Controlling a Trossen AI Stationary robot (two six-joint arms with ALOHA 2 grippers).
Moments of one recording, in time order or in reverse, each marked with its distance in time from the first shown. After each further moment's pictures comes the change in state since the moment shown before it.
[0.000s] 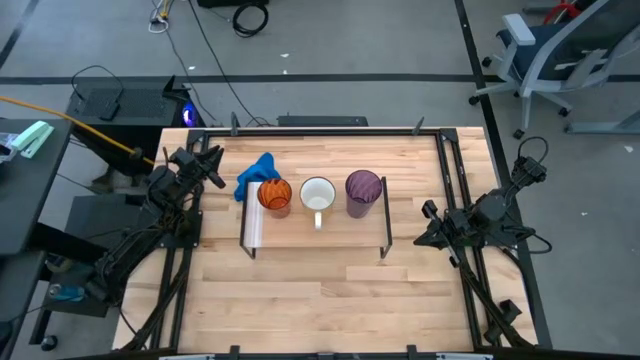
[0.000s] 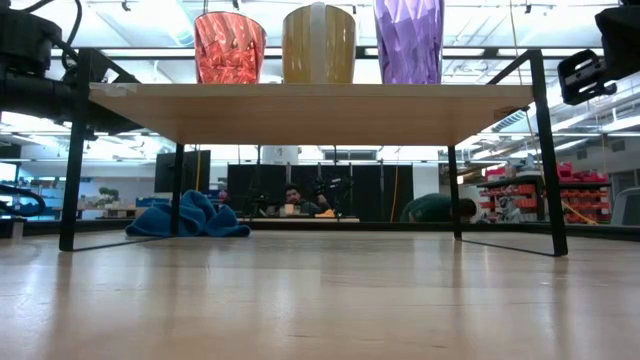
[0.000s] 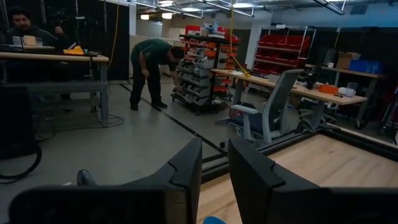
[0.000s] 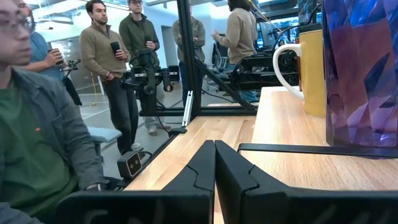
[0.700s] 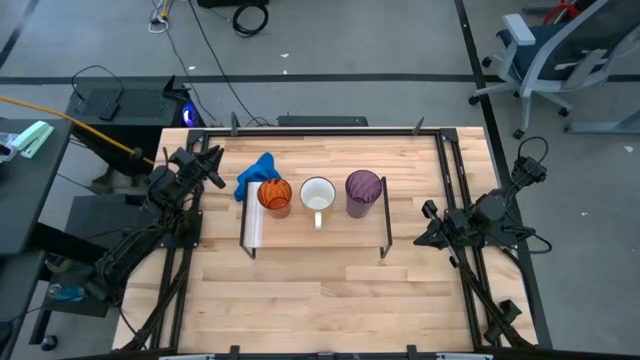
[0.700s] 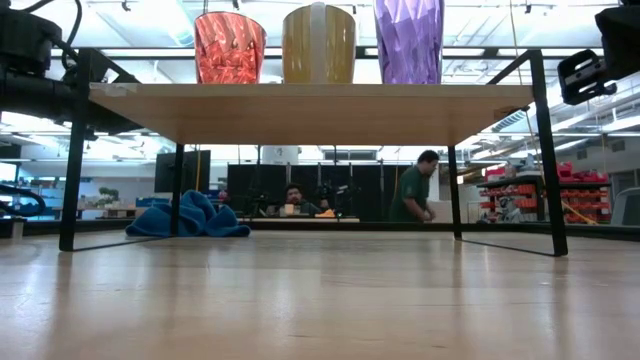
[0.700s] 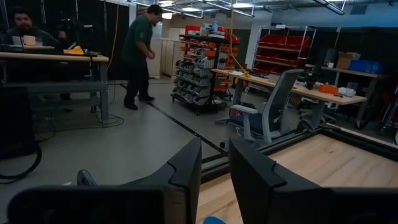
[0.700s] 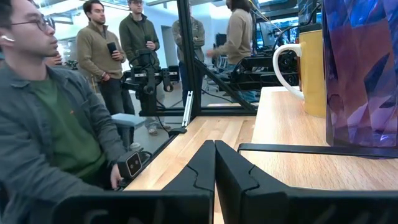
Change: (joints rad) left arm 0.000 0.000 0.000 0.000 0.000 0.000; right arm 0.000 0.000 0.000 0.000 0.000 0.000
